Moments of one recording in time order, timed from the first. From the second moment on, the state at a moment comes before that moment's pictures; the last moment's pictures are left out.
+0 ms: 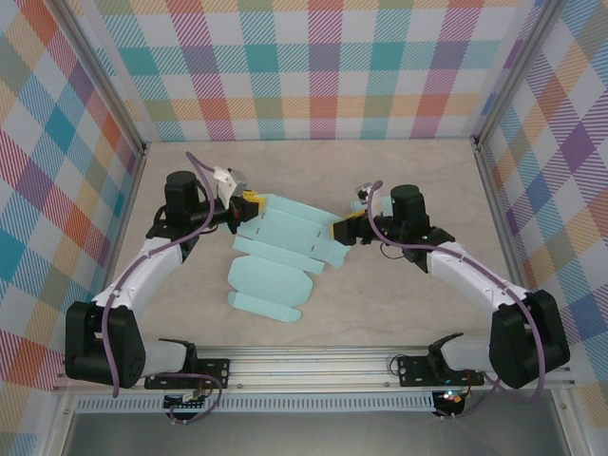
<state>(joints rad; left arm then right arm) -0.16 1.29 0.87 0.05 0.90 0.20 0.41 1.30 0.80 -0.03 -0.65 0.25</state>
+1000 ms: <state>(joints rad) -0.17 1.22 1.26 -0.30 0.75 0.48 0.41 1.42 1.19 -0.44 -0.81 -0.11</state>
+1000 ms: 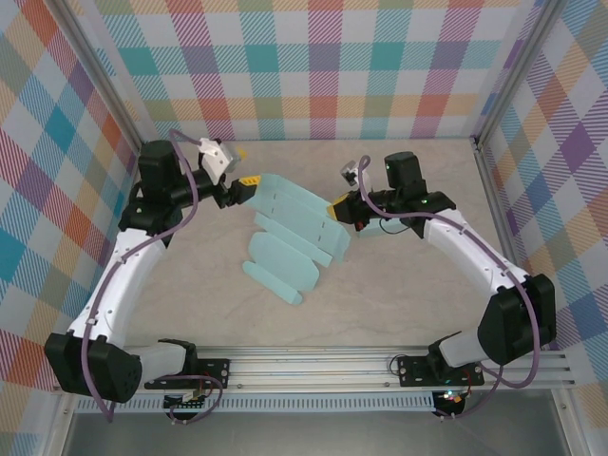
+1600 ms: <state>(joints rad) -0.33 1.41 1.51 -0.76 0.62 0.97 0.42 1.39 1.28 -0.62 -0.83 -0.28</state>
